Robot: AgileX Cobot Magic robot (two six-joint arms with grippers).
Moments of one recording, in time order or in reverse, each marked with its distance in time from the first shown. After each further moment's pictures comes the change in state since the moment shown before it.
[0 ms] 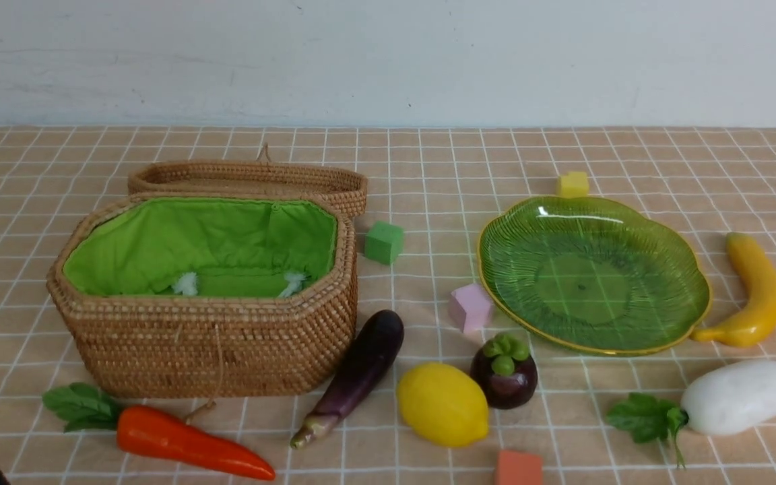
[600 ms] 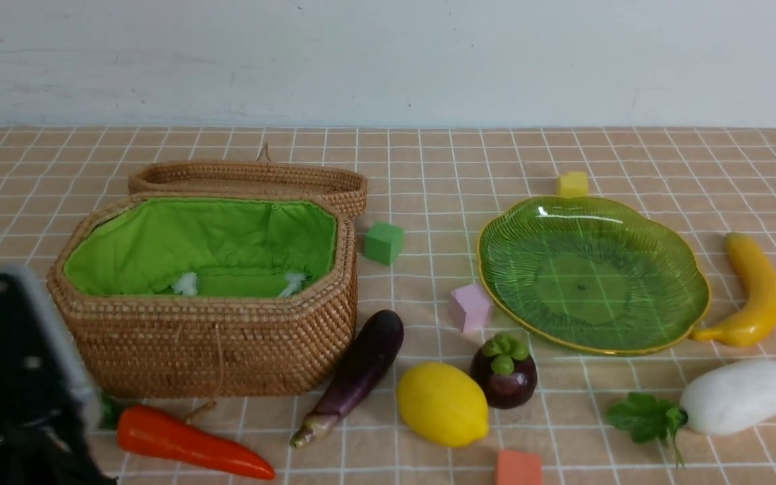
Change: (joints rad) right arm 0.092 0.394 -0.795 0.022 0.996 -0.724; left arm -0.257 0.819 -0.418 0.283 0.364 0.835
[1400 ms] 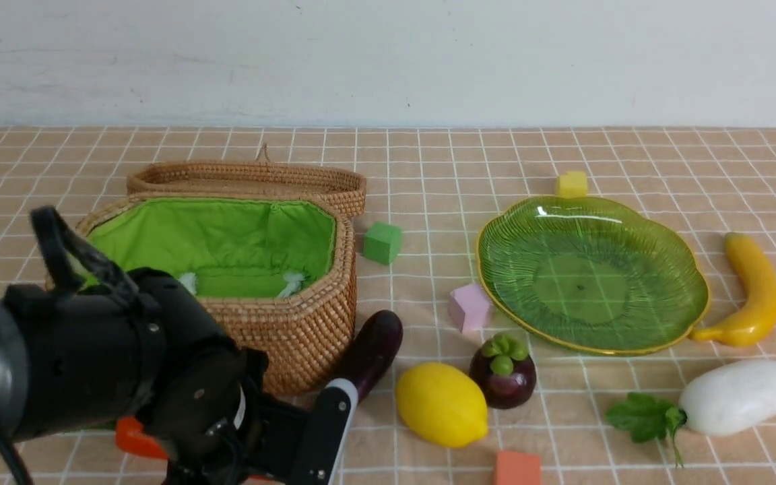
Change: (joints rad) right arm 0.000 0.000 -0.009 0.005 0.011 -0.022; left arm -0.285 0.690 -0.105 0.479 -0.306 0.227
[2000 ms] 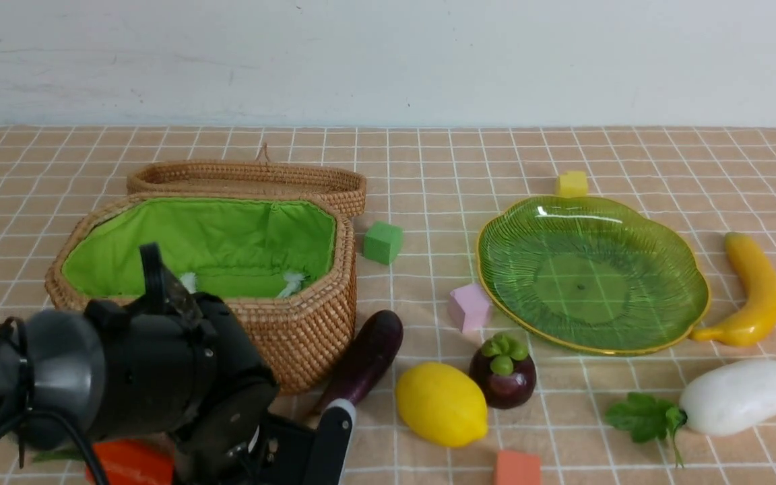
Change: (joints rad) right arm 0.000 0.000 0.001 0.007 0.000 0.000; left arm -0.047 0.058 -0.009 0.054 0.094 -0.174
